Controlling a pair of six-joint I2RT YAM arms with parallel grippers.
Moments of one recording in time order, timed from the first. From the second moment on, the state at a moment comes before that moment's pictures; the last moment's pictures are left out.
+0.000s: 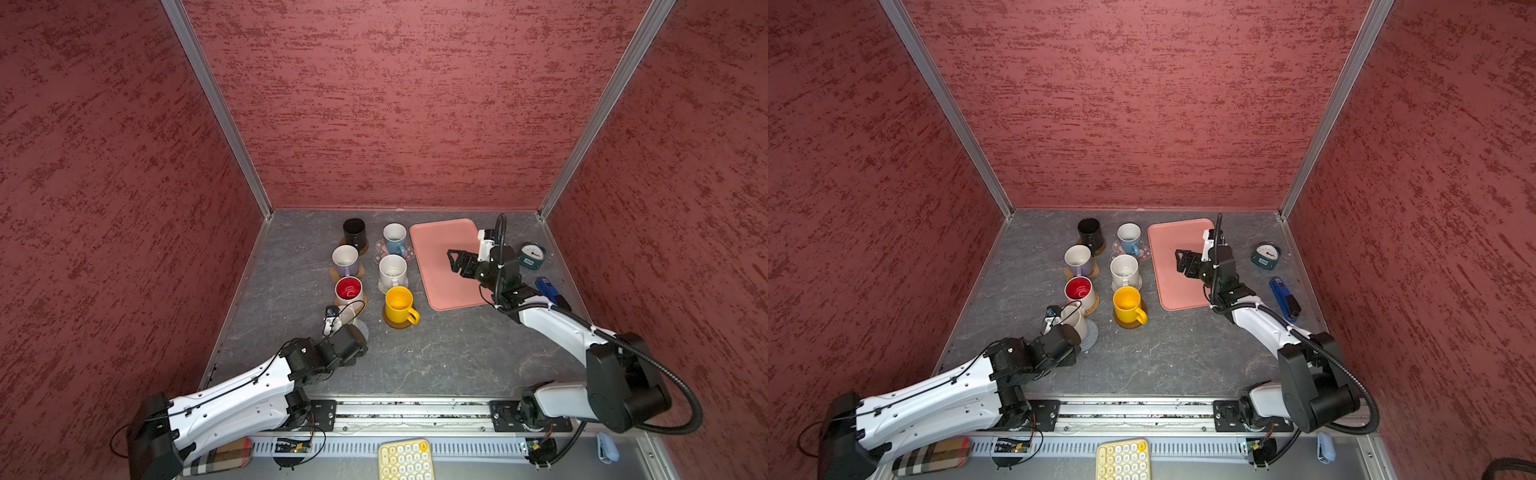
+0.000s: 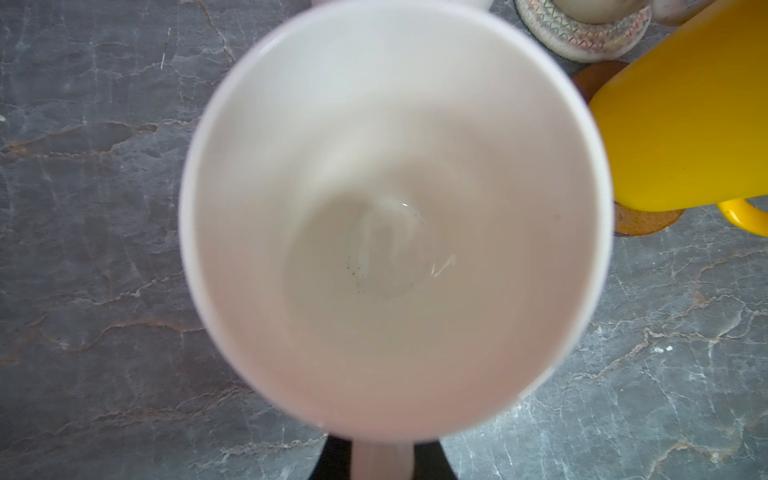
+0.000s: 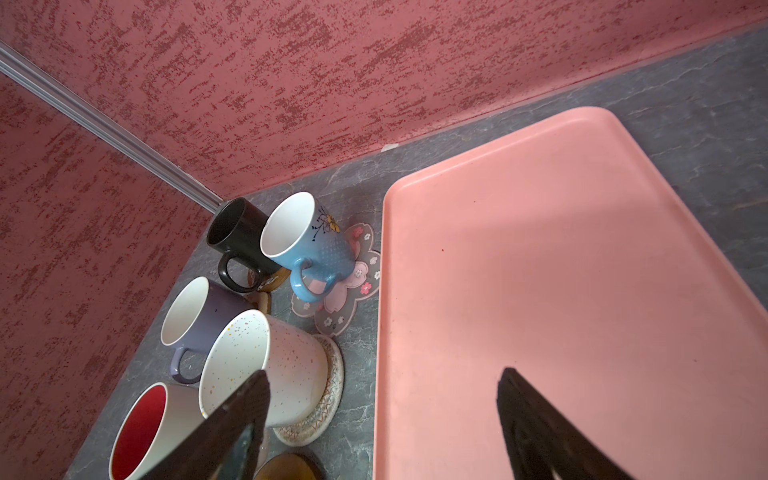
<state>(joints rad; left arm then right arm) -0.96 0.81 0.50 -0.83 -0.42 -0.96 0.32 1.36 0.74 0.26 -0.13 0.53</state>
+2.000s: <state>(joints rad) -0.96 0.65 0.68 -0.94 -0.49 -0.90 0.30 1.26 0.73 0.24 -0.10 0.53</state>
